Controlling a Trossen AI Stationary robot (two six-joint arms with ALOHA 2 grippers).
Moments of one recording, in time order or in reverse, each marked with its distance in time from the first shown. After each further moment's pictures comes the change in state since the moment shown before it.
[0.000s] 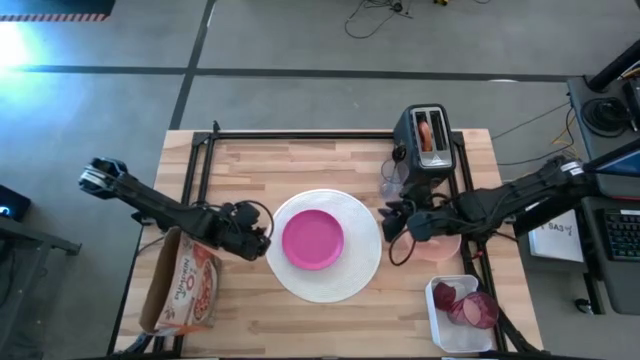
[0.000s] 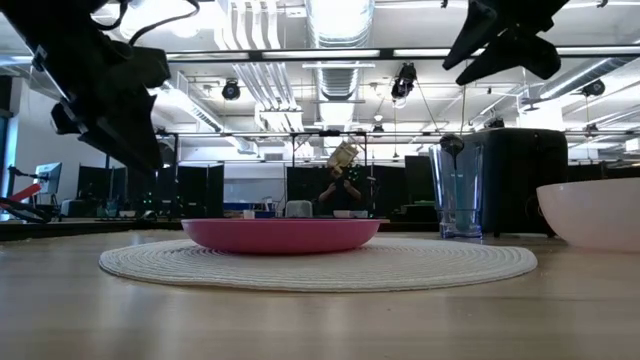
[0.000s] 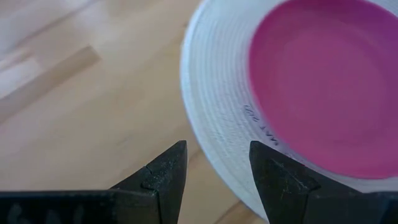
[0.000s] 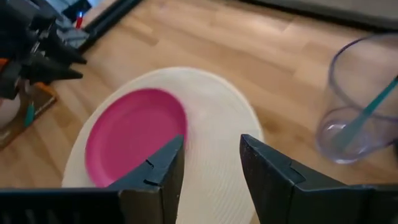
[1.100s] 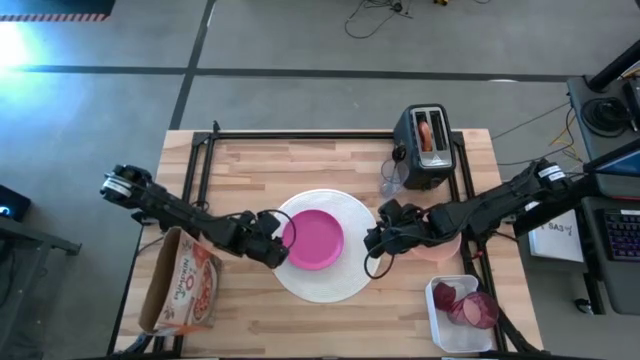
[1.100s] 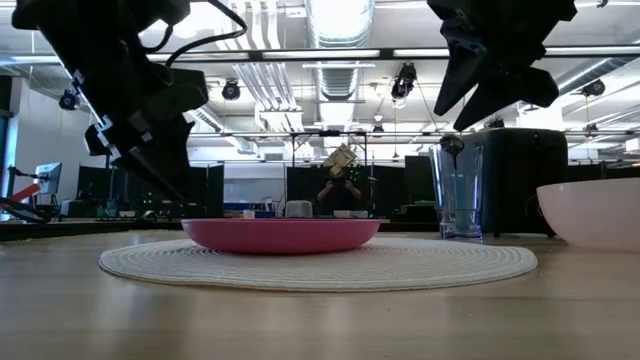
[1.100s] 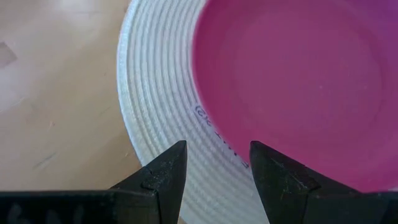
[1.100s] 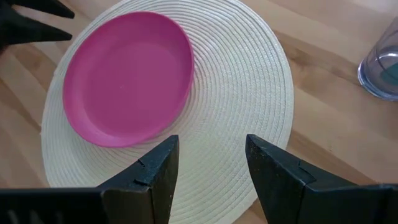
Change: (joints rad) left arm 0.033 0.267 0.087 0.180 0.051 0.072; right arm 0.000 0.232 0.047 -0.001 -0.169 0.102
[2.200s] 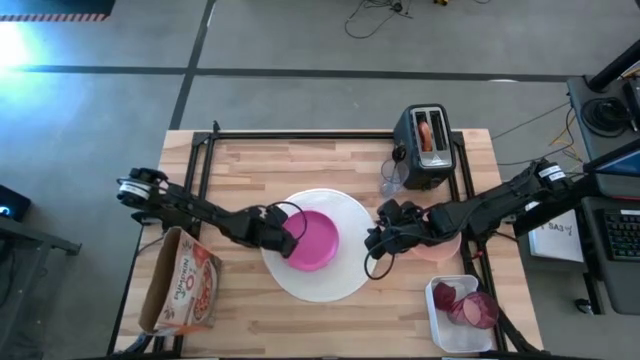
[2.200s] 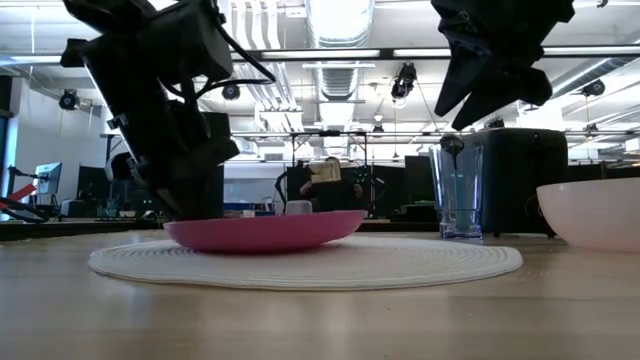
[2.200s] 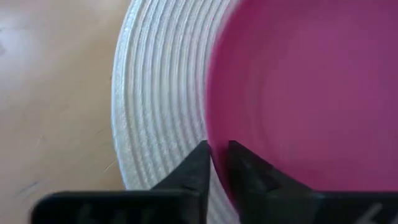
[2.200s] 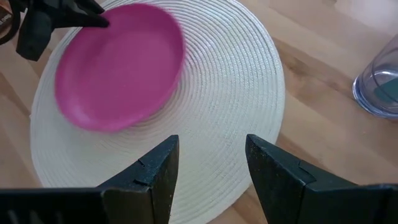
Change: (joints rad) left arm 0.121 0.143 0.015 0.071 0.050 0.029; right arm -0.008 -0.004 -0.001 -0.001 0.002 -0.088
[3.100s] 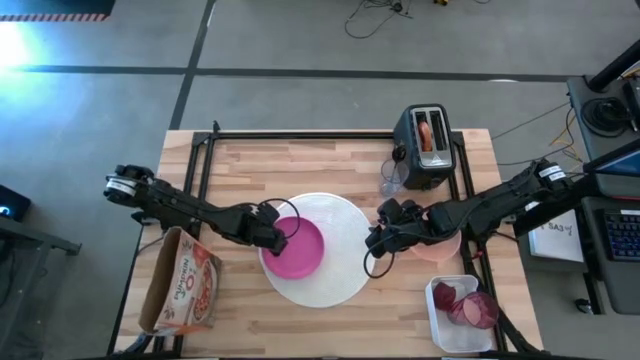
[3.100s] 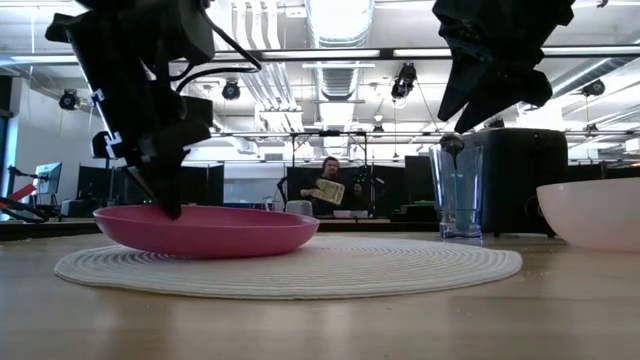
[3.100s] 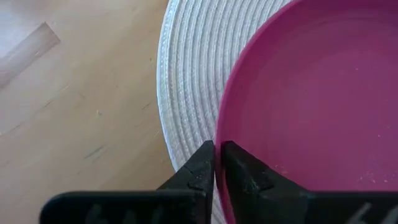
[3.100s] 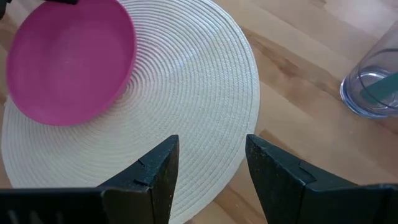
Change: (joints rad) left arm -0.001 -0.118 -0.002 -0.190 0.039 0.029; right arm -0.008 0.000 0.000 -0.028 -0.002 -0.016
